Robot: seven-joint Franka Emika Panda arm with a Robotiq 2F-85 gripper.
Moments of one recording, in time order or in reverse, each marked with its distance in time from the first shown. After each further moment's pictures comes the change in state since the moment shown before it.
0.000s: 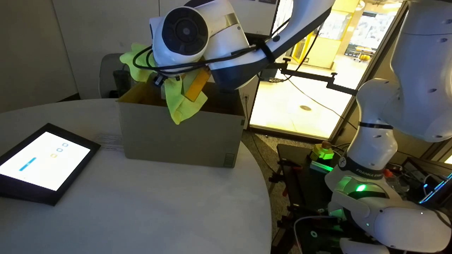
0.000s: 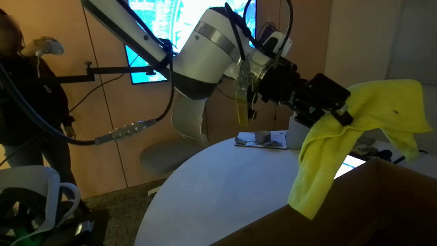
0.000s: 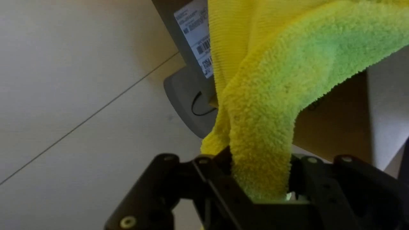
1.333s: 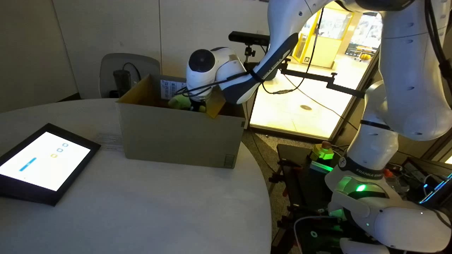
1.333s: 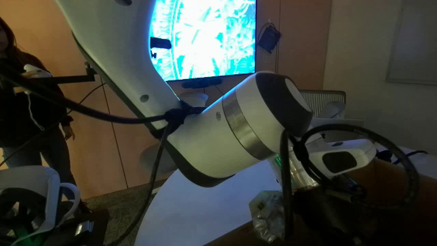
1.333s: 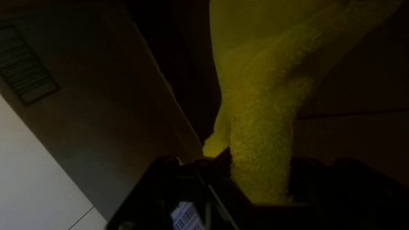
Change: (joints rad) arm -0.364 0.123 0.030 -0.135 0.204 0.335 -0.069
